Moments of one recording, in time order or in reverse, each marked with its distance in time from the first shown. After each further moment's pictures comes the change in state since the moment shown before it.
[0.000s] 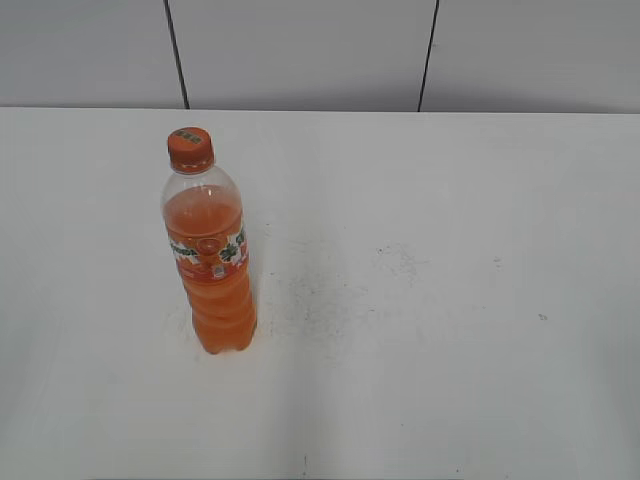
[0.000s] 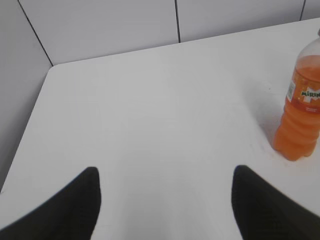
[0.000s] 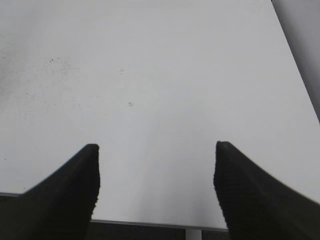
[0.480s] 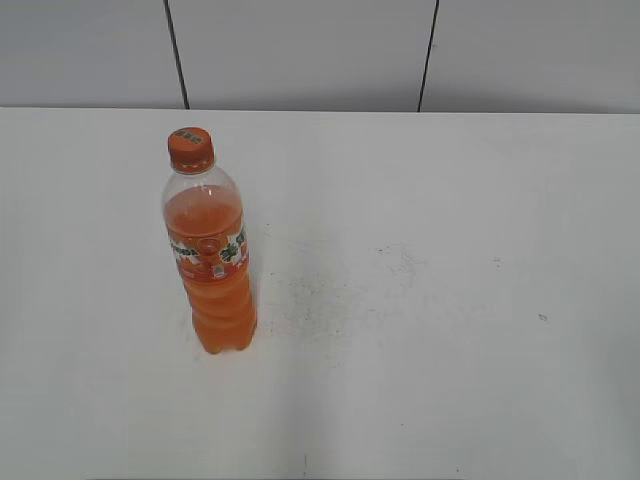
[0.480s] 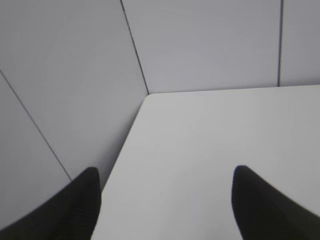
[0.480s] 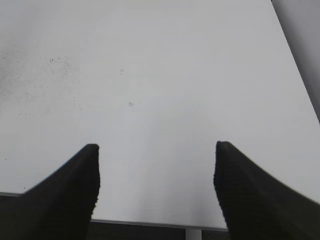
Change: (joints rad) left arm 0.000 0.132 -0.004 0.463 -0.218 -0.358; right arm 0.000 0.000 0.000 0.000 0.000 0.000
